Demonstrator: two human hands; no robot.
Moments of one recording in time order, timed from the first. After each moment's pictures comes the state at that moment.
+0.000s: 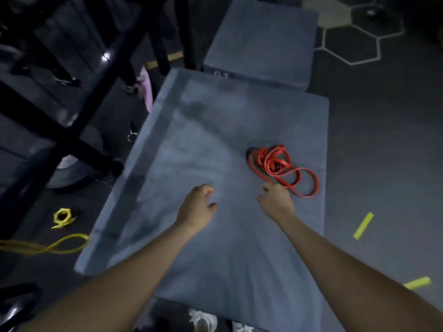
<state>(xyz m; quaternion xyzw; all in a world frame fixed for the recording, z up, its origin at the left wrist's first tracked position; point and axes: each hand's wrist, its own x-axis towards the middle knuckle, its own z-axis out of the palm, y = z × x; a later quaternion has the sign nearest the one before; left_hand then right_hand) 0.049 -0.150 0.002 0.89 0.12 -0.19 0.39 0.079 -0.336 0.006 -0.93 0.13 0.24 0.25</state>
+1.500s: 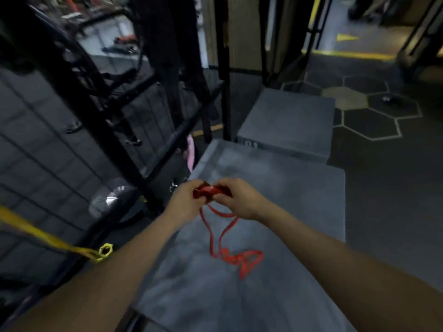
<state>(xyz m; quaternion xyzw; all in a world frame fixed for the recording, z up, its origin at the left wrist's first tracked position) 0.056 -0.078 0.194 0.91 0.06 0.02 0.42 0.088 -0.231 0.225 -0.86 -0.31 0.15 0.37</state>
